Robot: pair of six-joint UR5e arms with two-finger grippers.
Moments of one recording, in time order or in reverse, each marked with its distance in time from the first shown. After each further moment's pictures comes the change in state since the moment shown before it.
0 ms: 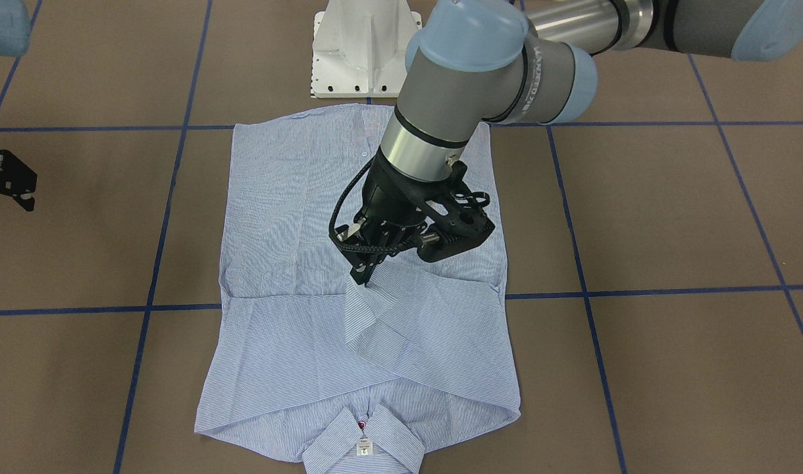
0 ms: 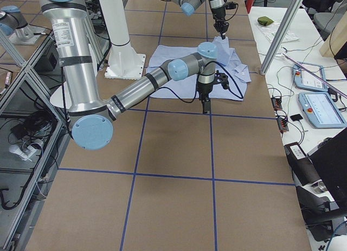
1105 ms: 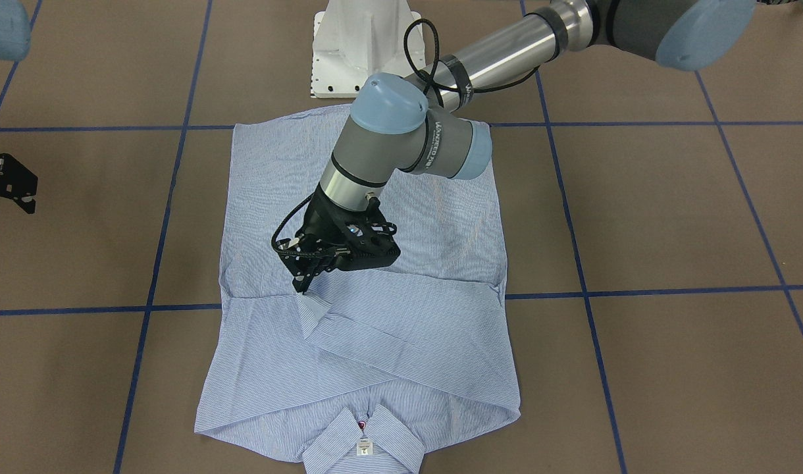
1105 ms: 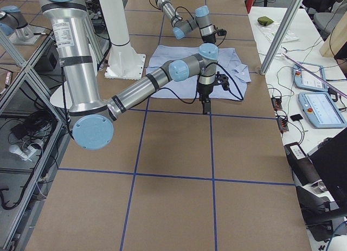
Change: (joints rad) left arm 0.193 -0.054 0.269 -0.355 0.207 0.010; right arm 0.000 0.002 -0.018 0.000 0.008 0.004
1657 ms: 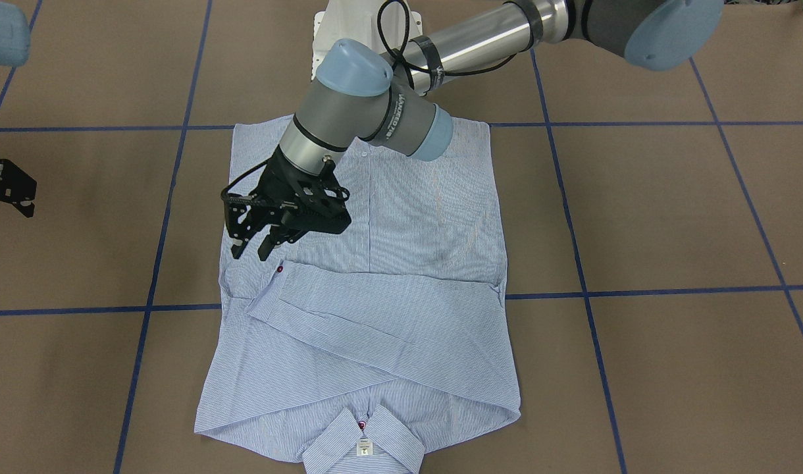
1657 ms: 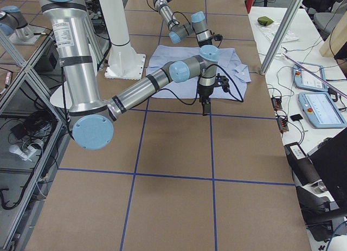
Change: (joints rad) left arm 0.061 -0.038 -0.062 -0.067 0.057 0.055; right arm 0.000 0.001 -0.015 0.000 0.000 0.003
